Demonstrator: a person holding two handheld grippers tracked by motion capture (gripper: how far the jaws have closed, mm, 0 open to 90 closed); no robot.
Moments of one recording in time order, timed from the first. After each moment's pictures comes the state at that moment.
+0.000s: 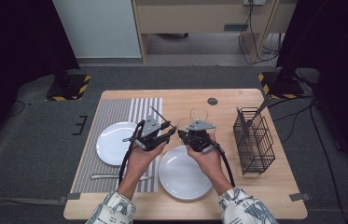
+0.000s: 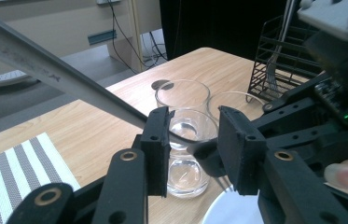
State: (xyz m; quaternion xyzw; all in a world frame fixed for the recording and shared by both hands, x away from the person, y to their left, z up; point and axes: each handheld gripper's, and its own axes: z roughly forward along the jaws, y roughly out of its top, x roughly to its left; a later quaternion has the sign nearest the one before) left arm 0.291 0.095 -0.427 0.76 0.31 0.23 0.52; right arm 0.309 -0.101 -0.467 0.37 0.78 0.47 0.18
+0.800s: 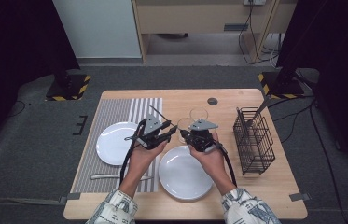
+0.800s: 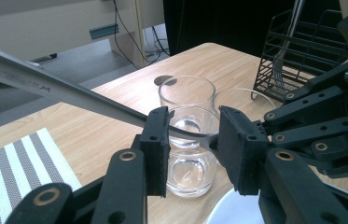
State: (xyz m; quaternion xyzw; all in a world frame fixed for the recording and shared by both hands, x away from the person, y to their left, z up) left arm 0.297 0.092 -0.430 0.76 0.32 0.23 0.51; right arm 0.307 -0.108 -0.462 0.37 0.78 0.46 0.19
